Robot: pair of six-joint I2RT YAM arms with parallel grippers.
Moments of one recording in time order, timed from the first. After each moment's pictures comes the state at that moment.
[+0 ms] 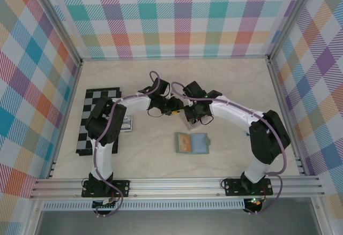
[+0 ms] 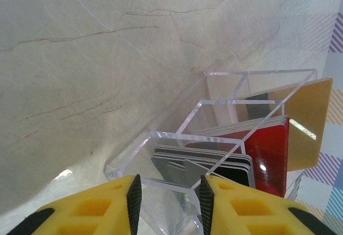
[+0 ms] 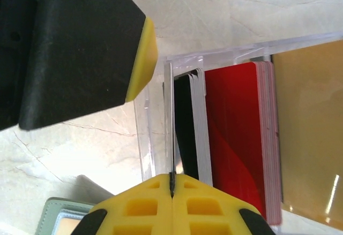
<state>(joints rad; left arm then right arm) -0.53 2.03 1.32 -0.24 0.55 -0.78 0.68 1.70 1.23 -0.69 0.04 0.28</state>
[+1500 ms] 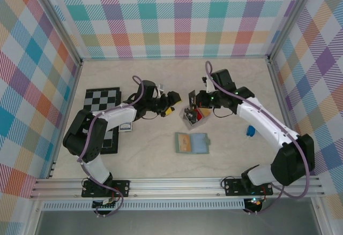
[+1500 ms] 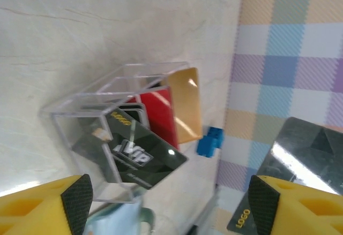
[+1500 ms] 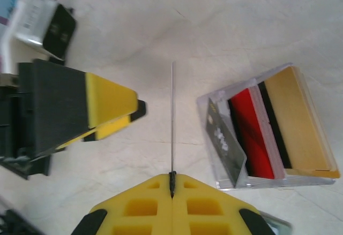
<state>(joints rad) -0.50 1.72 0.99 0.16 0.61 -1.12 0.47 1.38 1.19 -0.65 -0.30 0.49</state>
